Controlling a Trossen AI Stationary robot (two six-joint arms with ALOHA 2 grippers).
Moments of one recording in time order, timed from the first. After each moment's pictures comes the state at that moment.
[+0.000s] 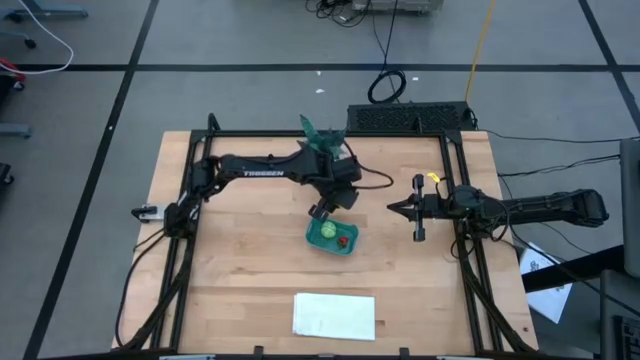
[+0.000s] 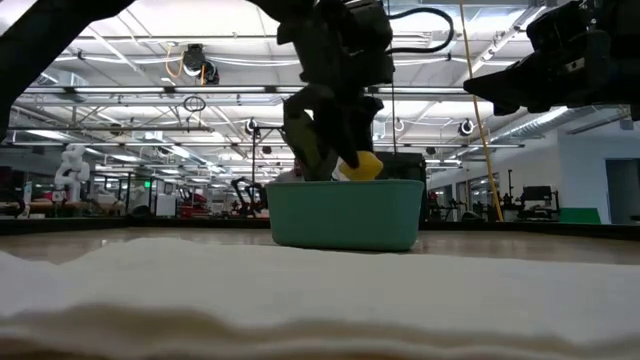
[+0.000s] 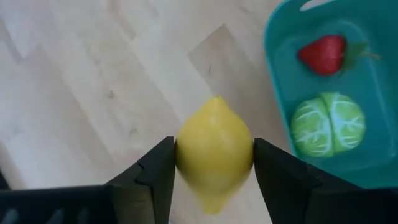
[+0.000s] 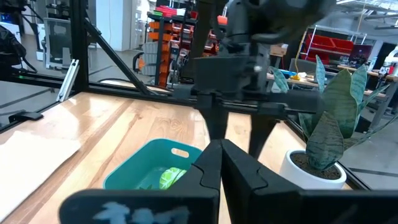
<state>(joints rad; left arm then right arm) 0.16 2.15 1.91 -0.92 0.08 0.79 -0.08 0.57 0.04 0.54 -0.05 -0.14</state>
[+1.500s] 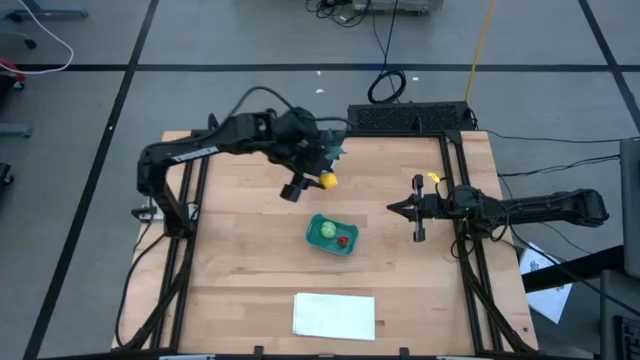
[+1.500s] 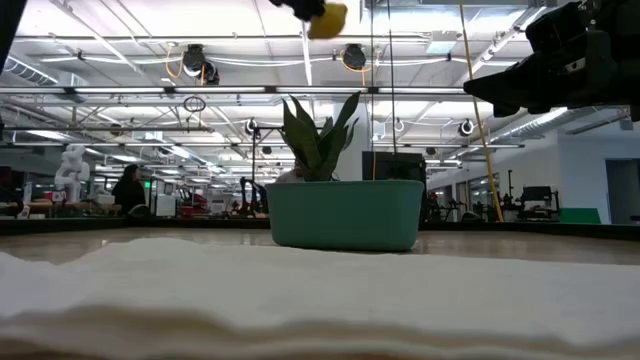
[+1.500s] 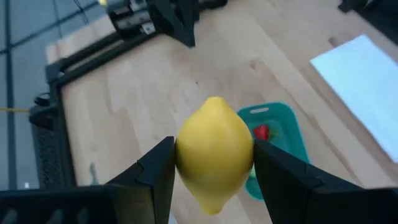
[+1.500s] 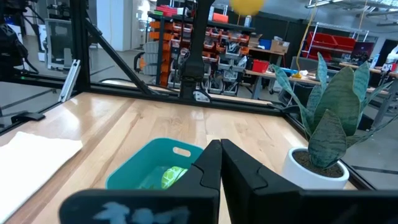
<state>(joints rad) 0.22 1.74 1.91 -0.99 0.32 0.63 -0.08 0.57 0.04 0.54 -0.05 -0.13</state>
